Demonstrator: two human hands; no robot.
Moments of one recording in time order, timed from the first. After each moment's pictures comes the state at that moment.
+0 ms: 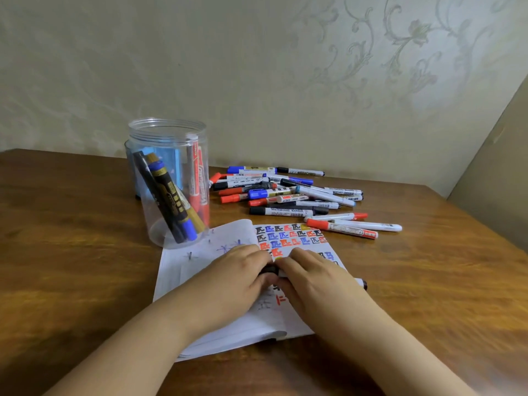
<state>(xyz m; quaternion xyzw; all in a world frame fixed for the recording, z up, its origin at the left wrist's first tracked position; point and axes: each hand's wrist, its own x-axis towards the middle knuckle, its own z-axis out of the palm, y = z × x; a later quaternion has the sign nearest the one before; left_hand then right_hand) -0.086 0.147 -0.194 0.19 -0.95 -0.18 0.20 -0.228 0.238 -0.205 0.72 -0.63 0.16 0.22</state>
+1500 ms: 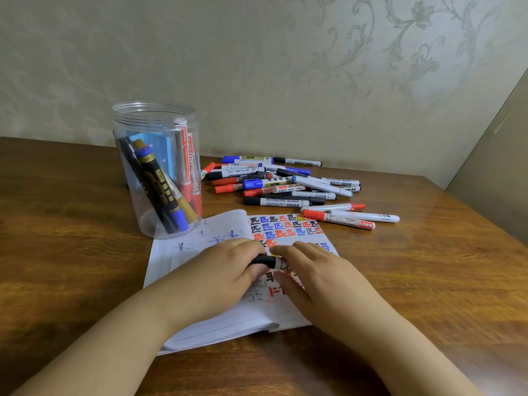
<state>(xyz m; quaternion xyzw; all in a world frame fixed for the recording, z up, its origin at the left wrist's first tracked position) -0.079 0.148 -0.189 0.19 -0.94 -0.20 0.18 -0.230 0.251 -0.196 0.71 -0.67 0.16 0.15</state>
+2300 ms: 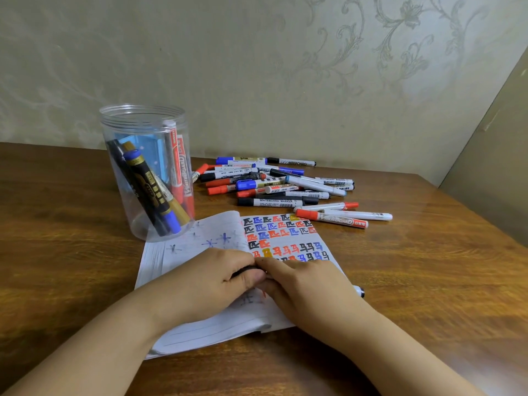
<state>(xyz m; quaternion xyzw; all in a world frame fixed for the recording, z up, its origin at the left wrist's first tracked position) -0.079 0.148 -0.189 0.18 -0.93 -0.29 0.15 -0.228 0.252 -0.201 0.75 -0.63 0.16 0.10</state>
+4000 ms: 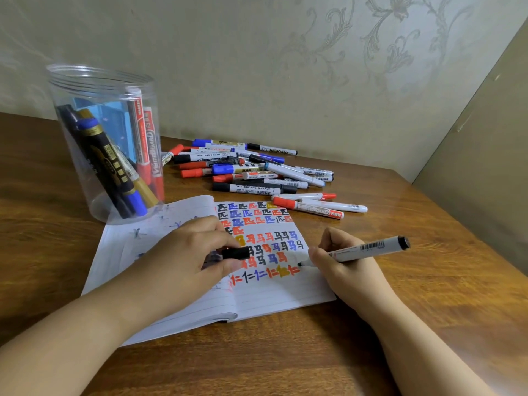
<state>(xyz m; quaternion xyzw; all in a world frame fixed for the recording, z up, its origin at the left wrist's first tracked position) -0.088 0.155 -0.201 0.21 -0.91 -0.24 0.27 -0.294 0.283 -0.202 0.48 -0.75 0.44 -0.12</state>
